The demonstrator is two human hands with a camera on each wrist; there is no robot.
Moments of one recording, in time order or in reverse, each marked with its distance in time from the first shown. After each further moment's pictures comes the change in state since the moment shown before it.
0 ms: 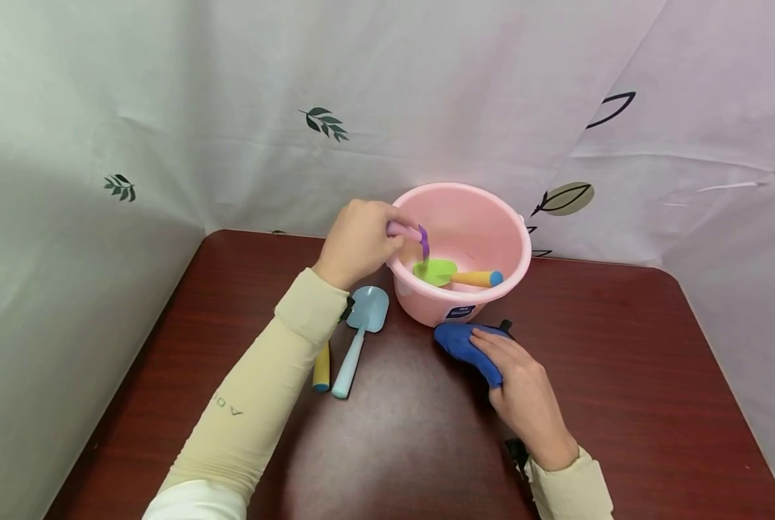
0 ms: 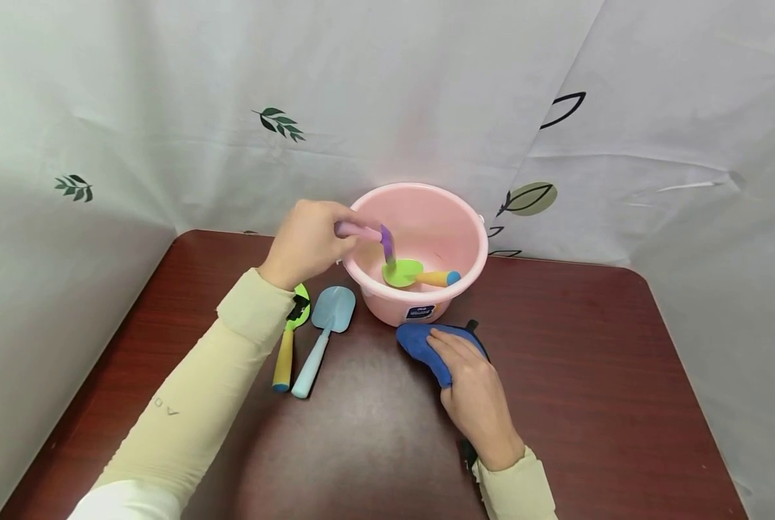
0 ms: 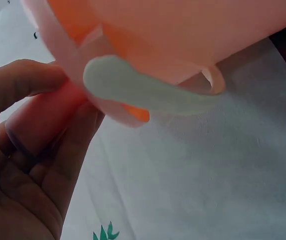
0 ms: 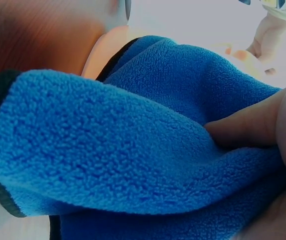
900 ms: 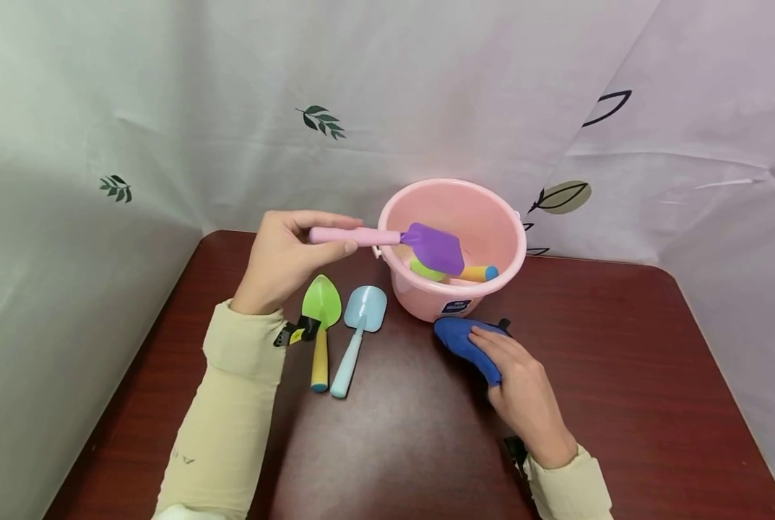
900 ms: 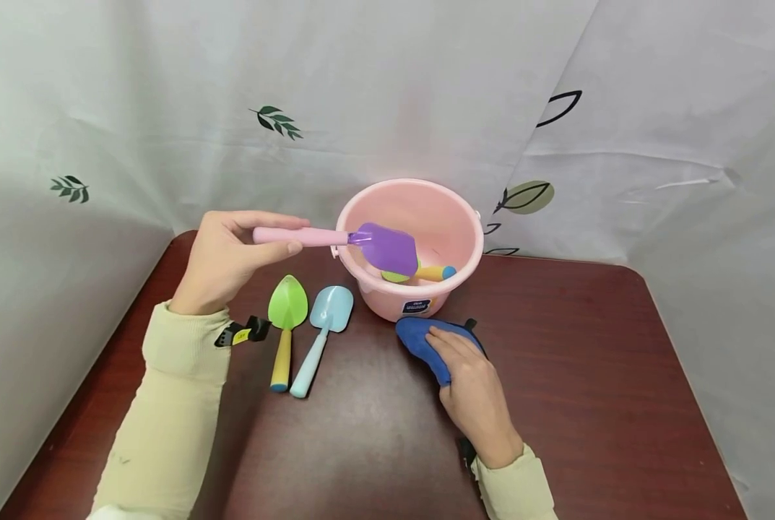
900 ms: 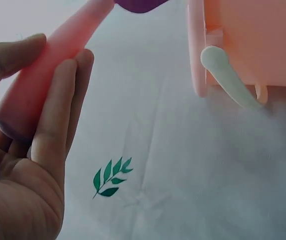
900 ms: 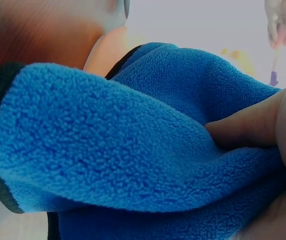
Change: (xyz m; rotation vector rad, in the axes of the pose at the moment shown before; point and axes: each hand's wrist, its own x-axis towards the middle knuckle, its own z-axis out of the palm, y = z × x) left_hand -0.067 -0.026 -0.046 -0.823 0.170 -0.197; right_hand -0.002 -0.001 0.002 0.023 -0.007 0.024
